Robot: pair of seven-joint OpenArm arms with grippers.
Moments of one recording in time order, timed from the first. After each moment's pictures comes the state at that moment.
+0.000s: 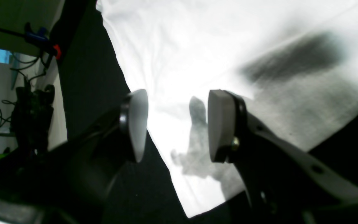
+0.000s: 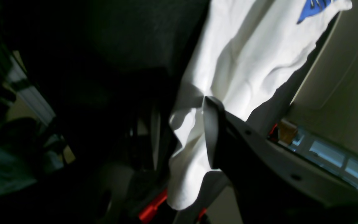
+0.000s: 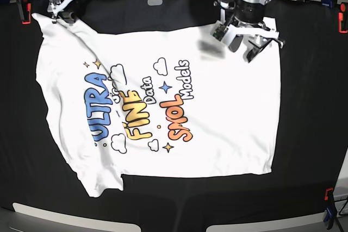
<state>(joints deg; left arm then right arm) 25.3 -21.0 37.4 113.9 38.1 13.6 42.0 -42.2 51.5 -30.2 104.7 -43.8 -7.1 -36.8</state>
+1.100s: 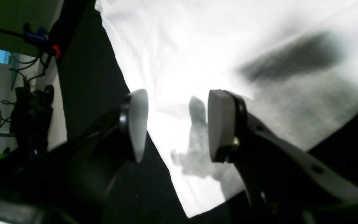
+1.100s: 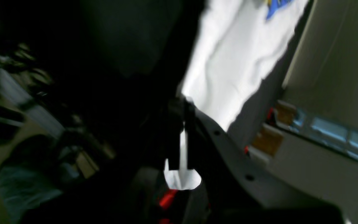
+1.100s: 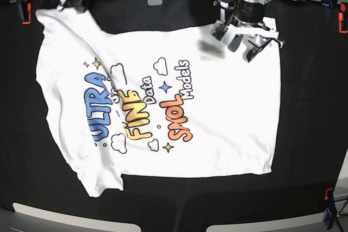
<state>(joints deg) 25.3 -21.1 37.4 113.9 38.1 13.6 41.9 -43.2 49.0 -40.0 109.5 -49.9 -15.4 -47.9</state>
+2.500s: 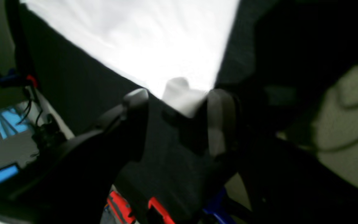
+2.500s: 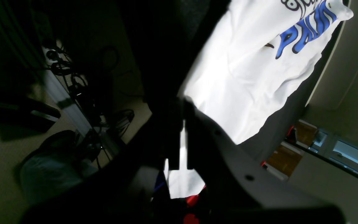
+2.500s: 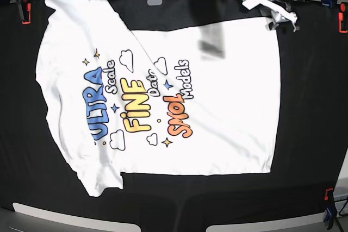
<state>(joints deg) 32.2 -41.9 37.6 112.3 35.5 0.1 41.0 -43.2 49.0 -47.5 109.8 -50.3 -15.4 -50.6</state>
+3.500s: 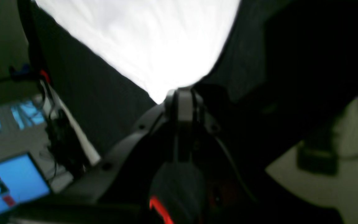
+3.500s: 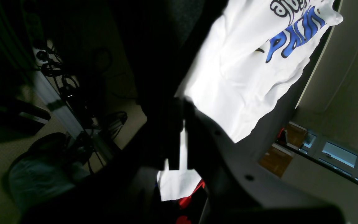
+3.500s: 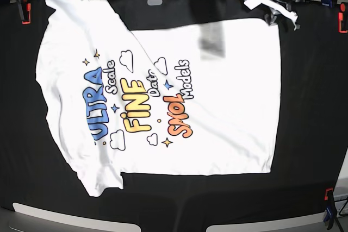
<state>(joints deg) 31.7 -40.5 37.7 106.3 39.4 6.8 40.2 -43.2 49.0 -47.5 109.8 -52.7 -15.4 -50.6</state>
